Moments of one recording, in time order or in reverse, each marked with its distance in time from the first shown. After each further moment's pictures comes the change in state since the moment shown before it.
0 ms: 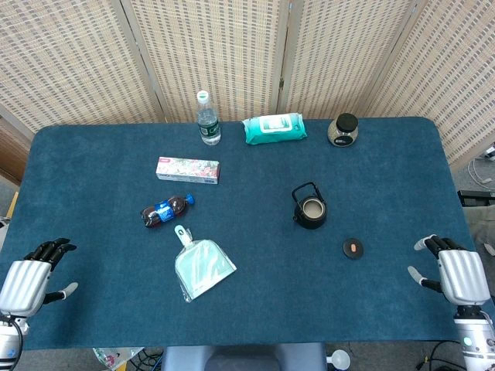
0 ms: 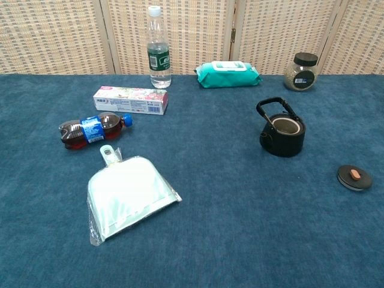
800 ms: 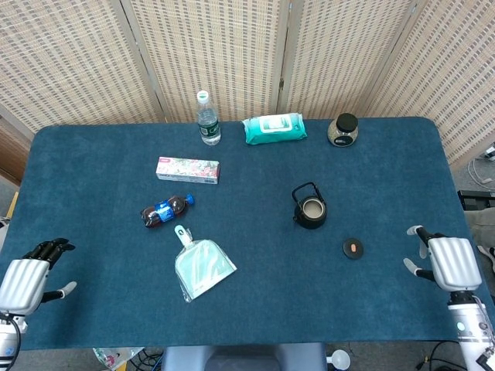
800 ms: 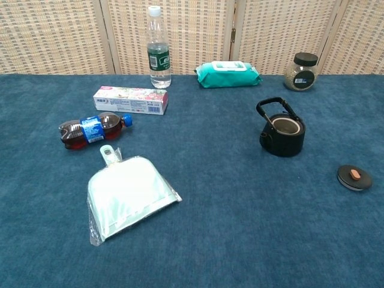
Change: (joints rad) left arm -0.004 0.013 -0.001 -0.003 -0.022 -0.011 -0.021; right arm 0.077 0.063 0.034 -0.080 0.058 -0.125 -0.133
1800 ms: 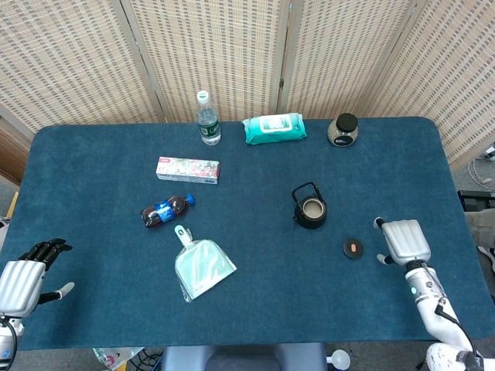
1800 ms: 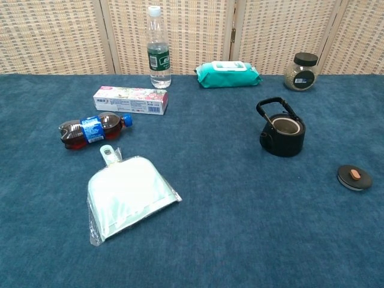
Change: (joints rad) left arm 0.008 0.007 0.003 -0.008 0.008 0.019 -0.009; right arm 0.270 -0.050 0.010 -0.085 0.436 -0.301 -0.453
